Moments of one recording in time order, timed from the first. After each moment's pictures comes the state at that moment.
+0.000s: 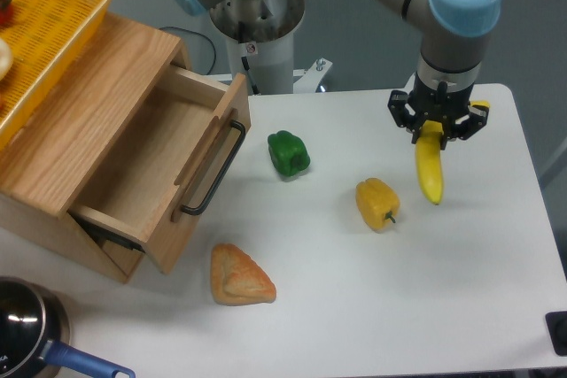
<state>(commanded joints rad) 2.74 -1.82 -1.46 -1.36 1.63 1.01</state>
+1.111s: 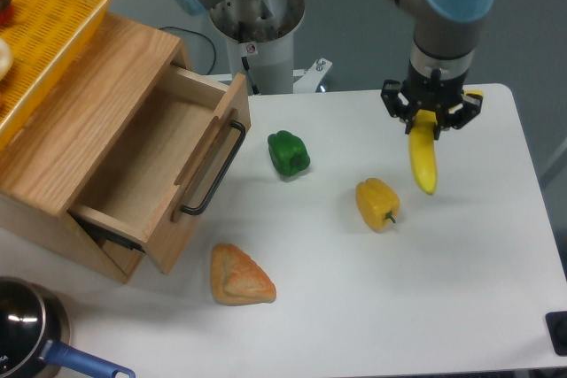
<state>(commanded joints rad) 2.73 -1.71 -1.47 -1.47 1.61 0.98</state>
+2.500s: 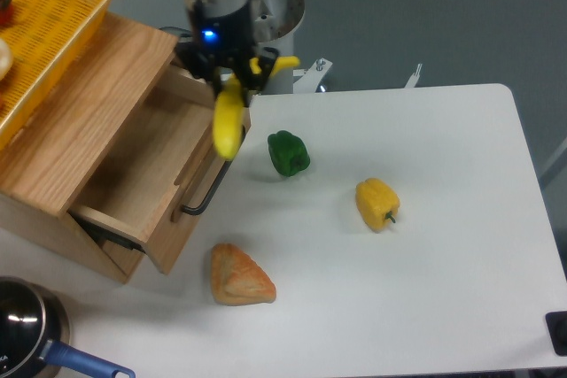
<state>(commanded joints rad) 2.21 -1.57 -1.51 -1.53 1.54 0.41</state>
